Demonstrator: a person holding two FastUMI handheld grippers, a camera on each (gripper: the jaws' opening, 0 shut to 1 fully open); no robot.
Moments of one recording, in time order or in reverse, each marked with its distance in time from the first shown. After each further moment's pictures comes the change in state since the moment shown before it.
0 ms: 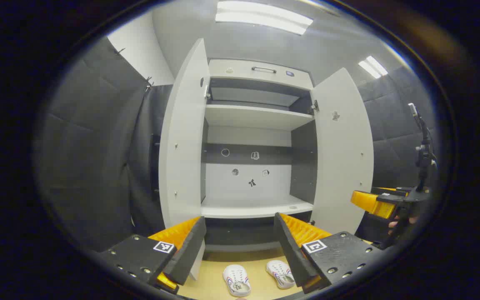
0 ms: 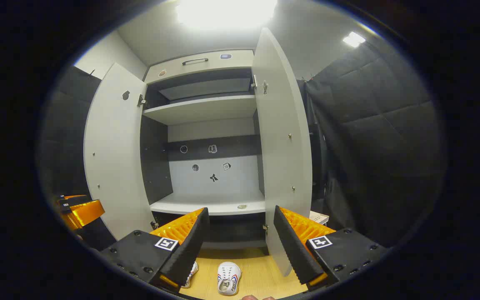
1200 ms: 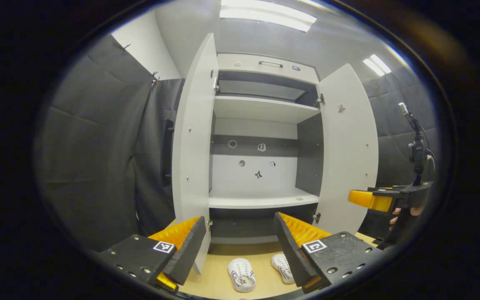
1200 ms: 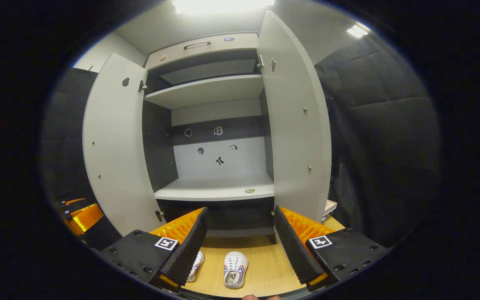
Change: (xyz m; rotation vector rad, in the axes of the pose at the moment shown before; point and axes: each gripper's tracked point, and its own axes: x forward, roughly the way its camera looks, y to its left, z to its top) left arm -0.015 0.022 -0.030 0.000 0.042 0.040; right arm 0.017 0.017 -0.025 0.024 0.115 0.042
